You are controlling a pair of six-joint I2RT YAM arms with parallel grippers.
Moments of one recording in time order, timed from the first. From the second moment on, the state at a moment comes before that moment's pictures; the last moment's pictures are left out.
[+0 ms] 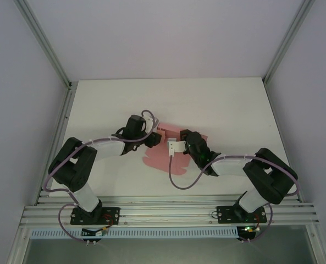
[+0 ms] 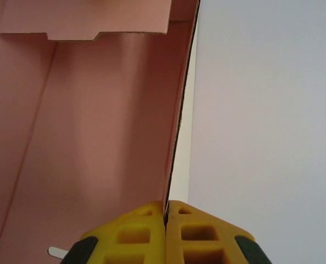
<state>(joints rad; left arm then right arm) -0.52 1.68 0.82 0.16 0.22 -0.09 0.79 1.53 0.54 0.59 0.39 -1.36</state>
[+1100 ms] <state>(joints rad) -0.52 1.72 0.69 0.45 0.27 -0.10 0.94 1.52 0.53 0.53 0.62 -1.37</state>
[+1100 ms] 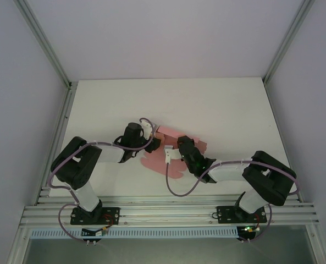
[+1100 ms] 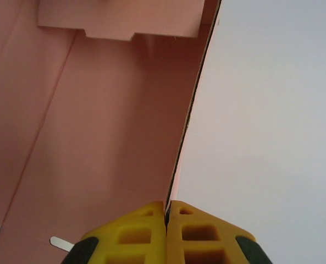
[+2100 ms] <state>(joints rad) -0.78 1.86 0.84 0.41 -0.53 -0.42 0.94 1.50 0.62 0.28 0.65 -1.11</state>
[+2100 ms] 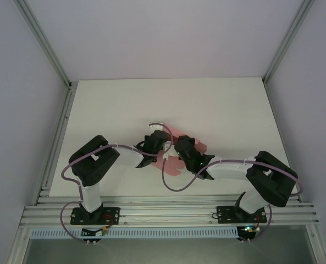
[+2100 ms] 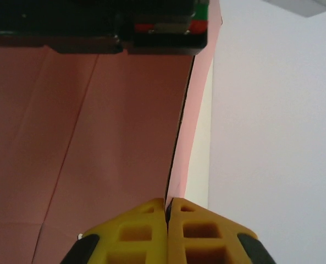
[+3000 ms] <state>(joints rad) -0.74 1.86 0.93 0.25 -0.67 -0.48 0.81 1.40 0.80 0.00 0.43 -0.72</state>
